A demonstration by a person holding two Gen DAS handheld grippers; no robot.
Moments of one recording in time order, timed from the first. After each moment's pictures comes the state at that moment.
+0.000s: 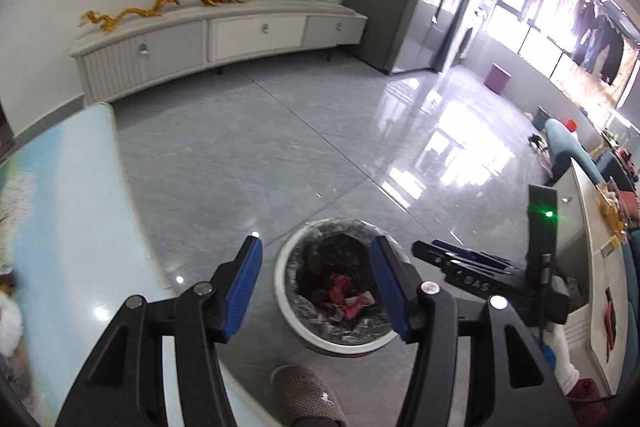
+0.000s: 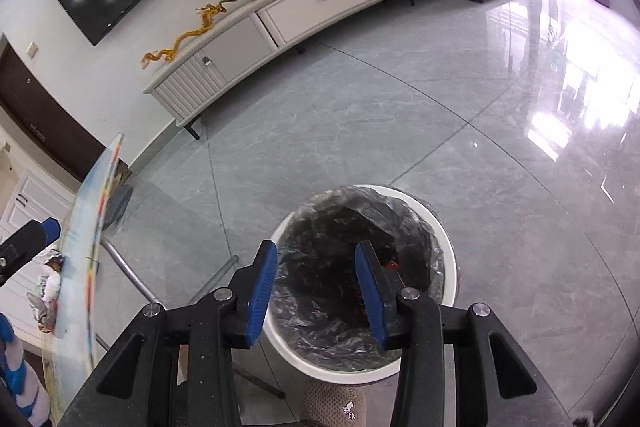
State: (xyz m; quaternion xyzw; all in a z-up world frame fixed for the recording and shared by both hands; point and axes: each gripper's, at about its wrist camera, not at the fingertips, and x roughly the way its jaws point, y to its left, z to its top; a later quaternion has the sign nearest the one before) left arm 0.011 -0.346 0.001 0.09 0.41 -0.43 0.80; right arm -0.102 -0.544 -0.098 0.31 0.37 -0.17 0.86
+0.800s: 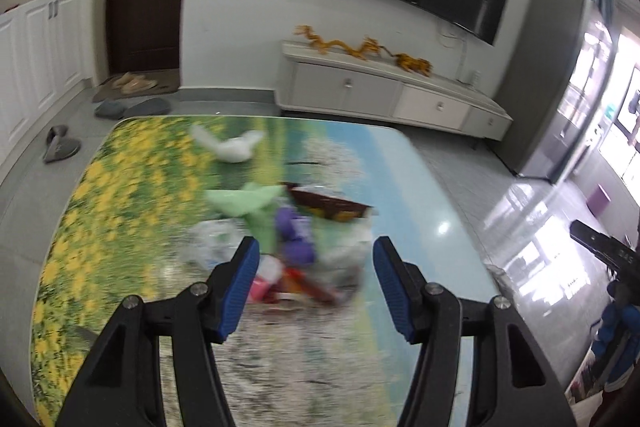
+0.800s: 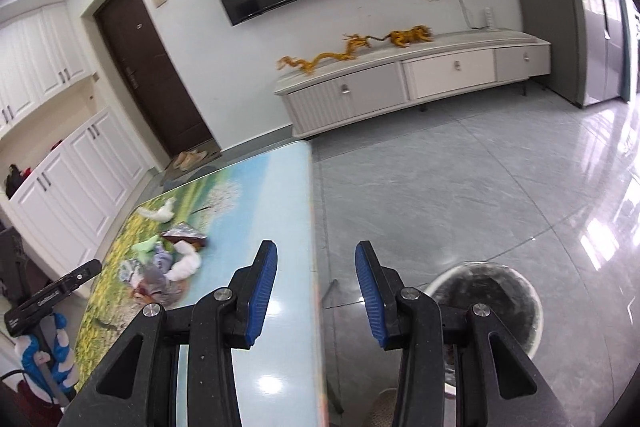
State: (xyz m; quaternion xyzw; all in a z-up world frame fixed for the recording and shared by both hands) left arm 0.057 0.006 0.034 -0.04 0.37 -0.19 0.91; right arm -0.044 -0.373 0.041 0.19 0.32 -0.03 0.93
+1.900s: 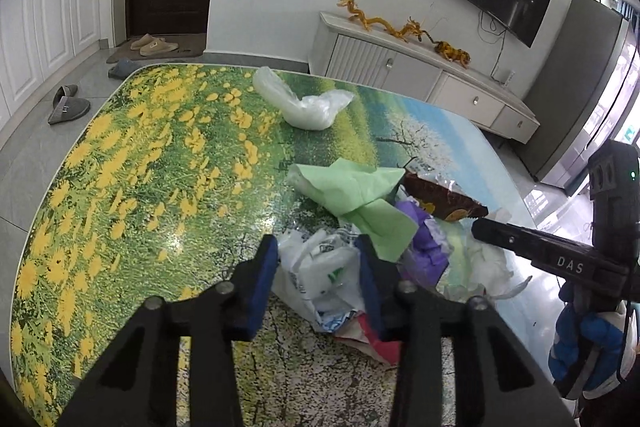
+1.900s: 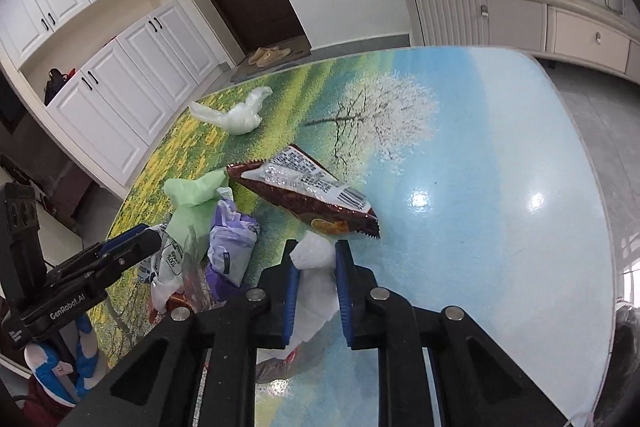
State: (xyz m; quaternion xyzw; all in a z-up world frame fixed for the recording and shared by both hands) left arm 0.130 0.052 -0.040 -0.06 0.41 -0.16 0.90; right arm 0.137 -0.207 -0.054 0.13 0.44 0.15 0.88
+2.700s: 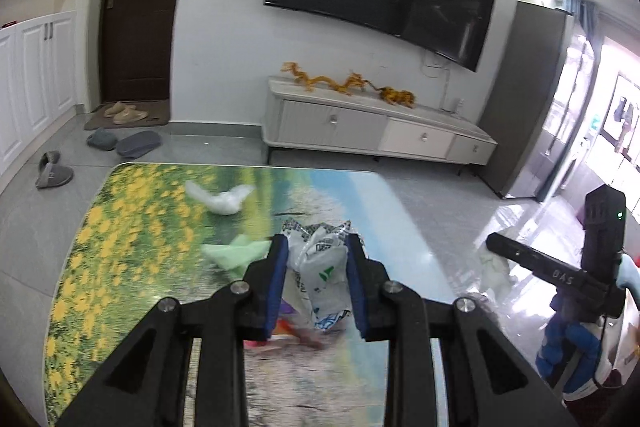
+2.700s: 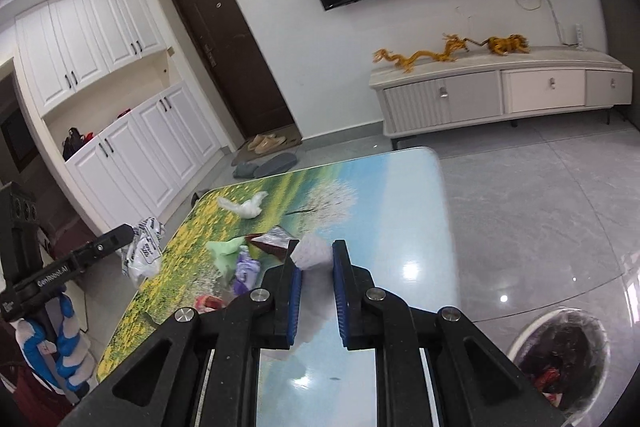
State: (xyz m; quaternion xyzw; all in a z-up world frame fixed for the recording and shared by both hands) left arm 0.044 -0.012 0.090 -0.04 0.31 -0.23 0.92; right arm 0.019 -0.306 0.044 0.16 0.29 0.10 0.94
